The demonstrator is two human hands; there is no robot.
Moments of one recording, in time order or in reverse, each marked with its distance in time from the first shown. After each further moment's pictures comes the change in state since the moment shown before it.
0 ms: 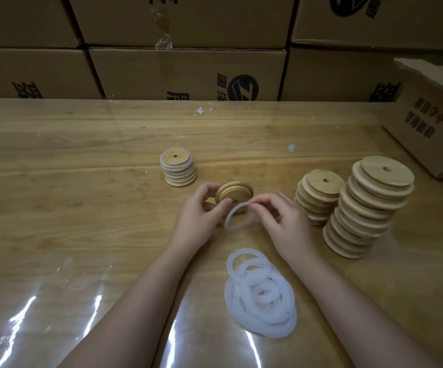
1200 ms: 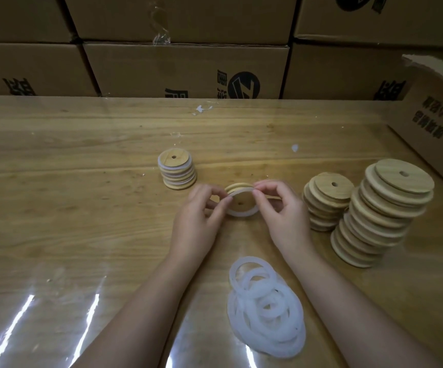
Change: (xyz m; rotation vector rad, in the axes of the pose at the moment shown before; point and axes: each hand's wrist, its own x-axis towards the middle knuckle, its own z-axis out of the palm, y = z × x) left_hand 0.002 -0.007 0.001 0.237 0.121 0.266; right_hand 0.021 0.010 0.020 0.174 0.178 0.108
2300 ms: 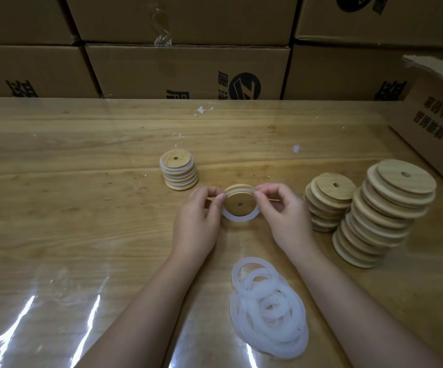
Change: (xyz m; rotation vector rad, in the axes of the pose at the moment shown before) left_hand 0.002 0.002 0.000 0.059 0.054 -0.081; right_hand 0.002 0.001 0.000 0.065 -0.045 0.127
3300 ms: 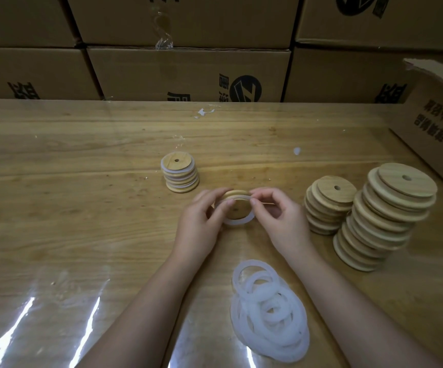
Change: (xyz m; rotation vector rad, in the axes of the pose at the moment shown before) left_hand 0.001 0.000 -0.002 -0.176 -0.111 0.000; right_hand -0.002 0.000 0.003 0.028 -0.078 -0.063
